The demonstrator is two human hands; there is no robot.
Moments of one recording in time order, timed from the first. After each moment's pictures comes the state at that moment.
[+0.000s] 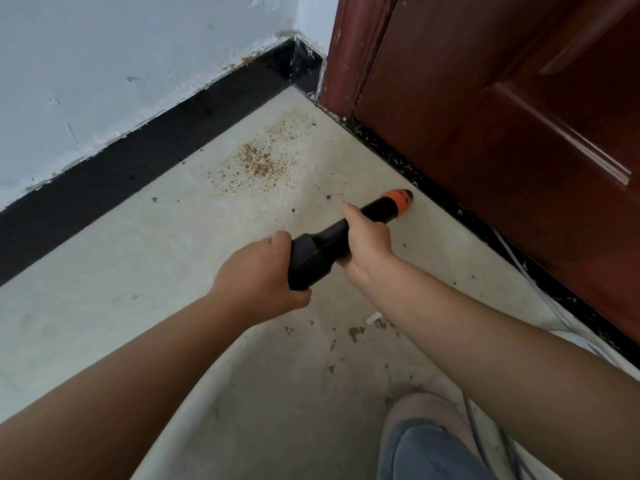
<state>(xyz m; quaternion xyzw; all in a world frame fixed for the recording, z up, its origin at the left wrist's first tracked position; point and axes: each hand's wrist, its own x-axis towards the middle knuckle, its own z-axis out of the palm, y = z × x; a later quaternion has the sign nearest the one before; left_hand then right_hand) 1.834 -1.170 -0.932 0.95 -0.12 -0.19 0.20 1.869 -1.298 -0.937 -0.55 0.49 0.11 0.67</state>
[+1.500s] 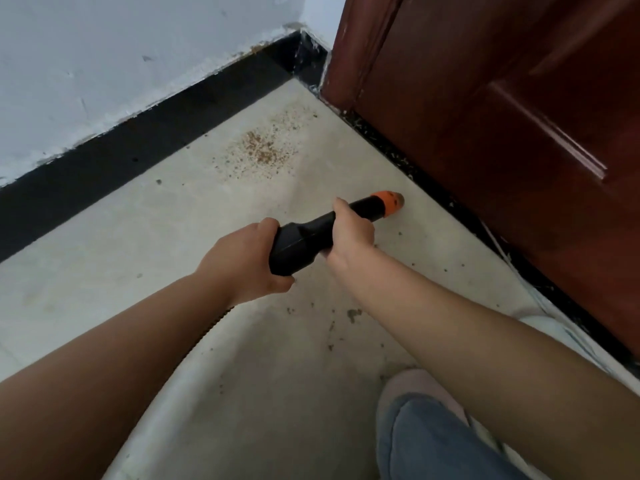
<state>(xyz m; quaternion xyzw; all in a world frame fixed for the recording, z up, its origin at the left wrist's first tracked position) 1.826 -1.143 -0.934 0.94 -0.11 -0.22 0.23 1.854 -1.270 -0.931 -0.55 0.51 0.10 0.65</state>
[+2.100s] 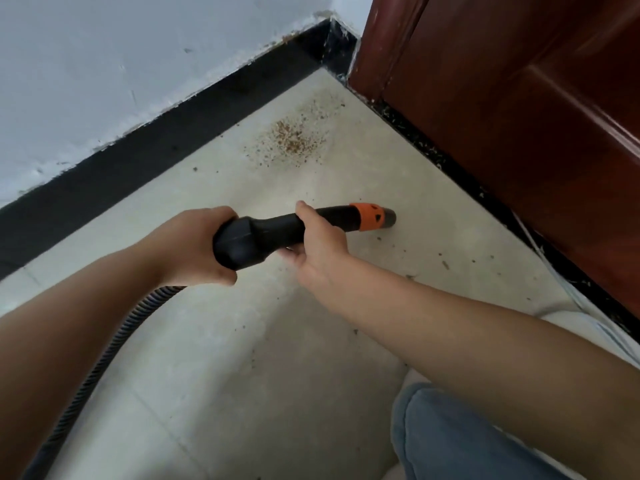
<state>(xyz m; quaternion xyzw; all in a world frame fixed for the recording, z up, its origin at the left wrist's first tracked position) 1.813 -1.059 -0.909 0.94 -0.06 -0.27 0.22 1.820 -1.208 -0.922 -0.41 0.47 0.19 0.75</state>
